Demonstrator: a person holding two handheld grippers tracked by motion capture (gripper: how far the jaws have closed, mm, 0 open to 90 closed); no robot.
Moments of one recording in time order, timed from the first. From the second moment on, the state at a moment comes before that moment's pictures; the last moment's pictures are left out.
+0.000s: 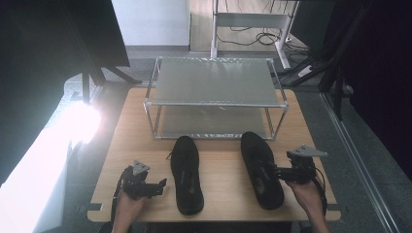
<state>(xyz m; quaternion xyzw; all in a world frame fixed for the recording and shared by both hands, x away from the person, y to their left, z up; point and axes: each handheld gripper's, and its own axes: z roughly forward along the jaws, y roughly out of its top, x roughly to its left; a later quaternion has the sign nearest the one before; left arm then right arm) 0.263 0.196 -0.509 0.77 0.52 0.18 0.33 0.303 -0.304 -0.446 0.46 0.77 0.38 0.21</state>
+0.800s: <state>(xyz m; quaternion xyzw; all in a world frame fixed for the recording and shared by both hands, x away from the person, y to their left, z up) 0.261 0.194 -0.503 0.76 0.53 0.17 0.34 0.302 -0.342 -0.457 0.50 0.75 0.40 0.18</state>
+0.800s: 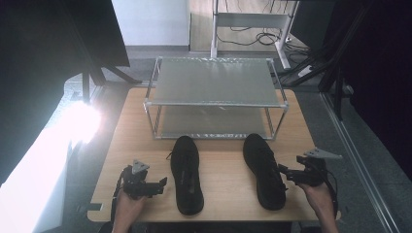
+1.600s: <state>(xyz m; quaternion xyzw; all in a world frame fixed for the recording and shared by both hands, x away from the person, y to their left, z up) 0.254 0.151 -0.467 0.74 0.50 0.17 0.41 0.286 -0.333 -0.464 0.47 0.74 0.47 0.12</state>
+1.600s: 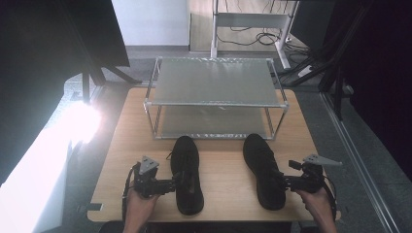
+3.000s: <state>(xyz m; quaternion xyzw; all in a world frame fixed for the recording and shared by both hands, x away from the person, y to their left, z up) 0.273 0.130 -0.485 0.75 0.51 0.18 0.37 0.313 -0.317 -0.489 0.53 0.72 0.43 0.16</state>
